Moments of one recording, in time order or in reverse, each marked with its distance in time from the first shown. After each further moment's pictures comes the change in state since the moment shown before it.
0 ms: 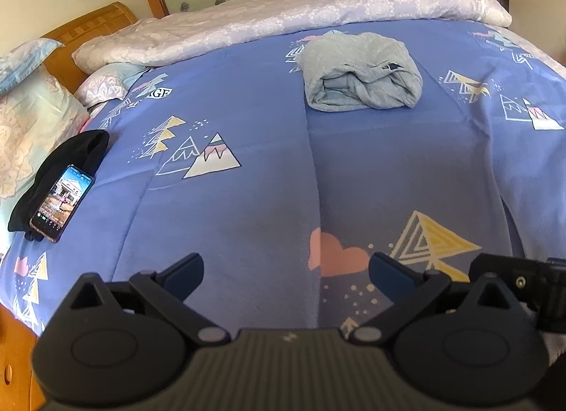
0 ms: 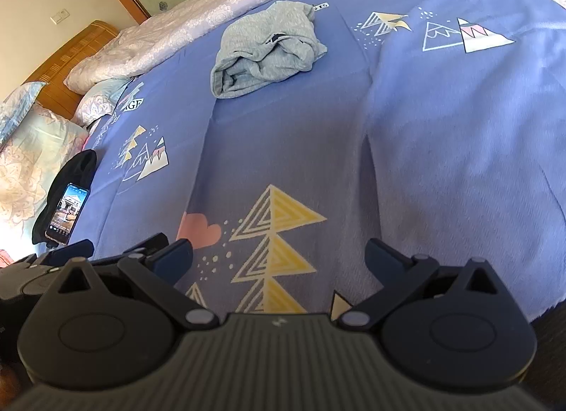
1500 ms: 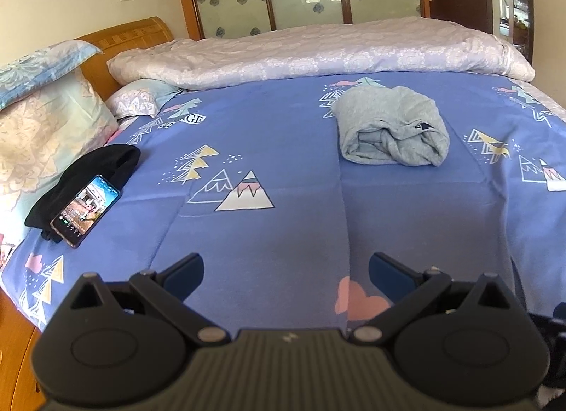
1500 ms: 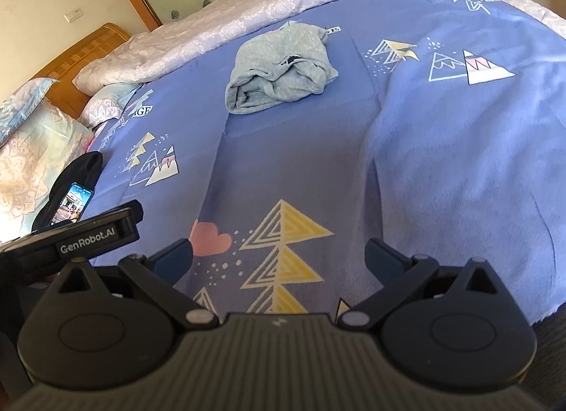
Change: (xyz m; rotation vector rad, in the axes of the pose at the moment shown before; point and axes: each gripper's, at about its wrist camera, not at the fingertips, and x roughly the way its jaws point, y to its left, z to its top) left arm -0.019 0.027 0.010 -0.119 -0.135 0.048; right arm -0.009 0.018 -0.002 -0.057 -0.070 -0.018
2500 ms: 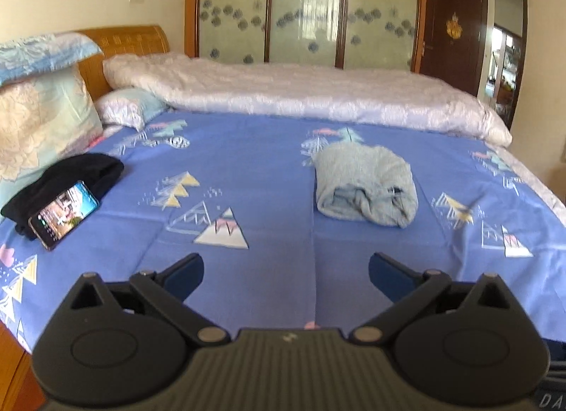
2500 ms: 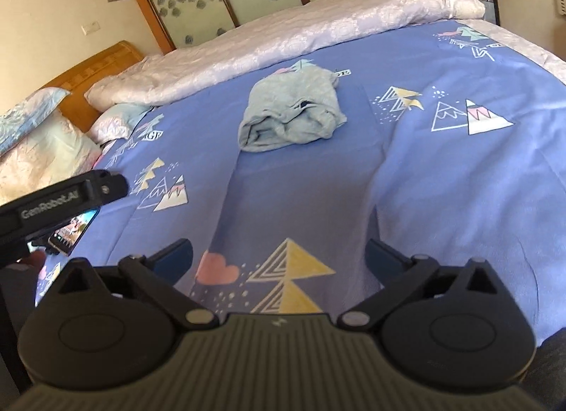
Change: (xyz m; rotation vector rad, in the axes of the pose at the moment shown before) left arm -0.026 0.021 0.023 -0.144 -0.103 -0.139; right arm -0.015 0.011 0.017 -0.070 -0.111 0.002
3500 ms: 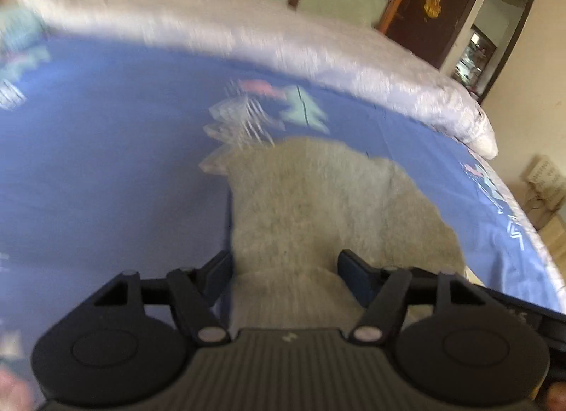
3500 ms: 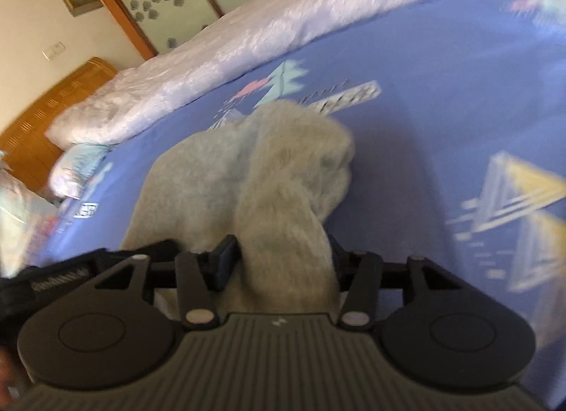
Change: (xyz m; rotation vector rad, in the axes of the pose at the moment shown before) left arm 0.330 -0.023 0.097 -0.108 0.150 -0.309; right arm 0.247 -0.077 0.161 0.065 0.014 0.050
